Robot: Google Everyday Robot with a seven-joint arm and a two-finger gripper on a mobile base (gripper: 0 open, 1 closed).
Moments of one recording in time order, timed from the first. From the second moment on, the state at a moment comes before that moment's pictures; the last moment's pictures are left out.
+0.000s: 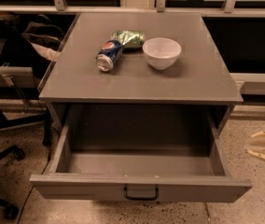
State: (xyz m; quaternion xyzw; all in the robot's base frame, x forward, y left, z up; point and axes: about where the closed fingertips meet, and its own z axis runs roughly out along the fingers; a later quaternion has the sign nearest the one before) arm 0.358 -0.244 0.884 -0.56 0.75 0.01 0.36
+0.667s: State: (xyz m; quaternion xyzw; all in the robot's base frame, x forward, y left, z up) arm 0.356 -0.247 0.867 -0.54 0.76 0.00 0.36
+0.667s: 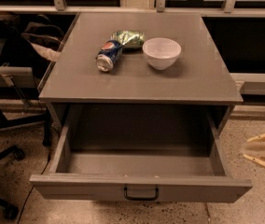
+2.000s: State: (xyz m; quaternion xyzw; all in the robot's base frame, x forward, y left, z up) arm 0.307 -0.254 0.733 -0.49 0.80 0.09 0.32
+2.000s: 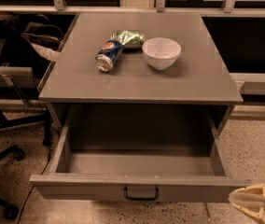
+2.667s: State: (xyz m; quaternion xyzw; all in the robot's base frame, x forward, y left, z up) arm 0.297 -0.250 0.692 -0.47 0.82 0.11 0.31
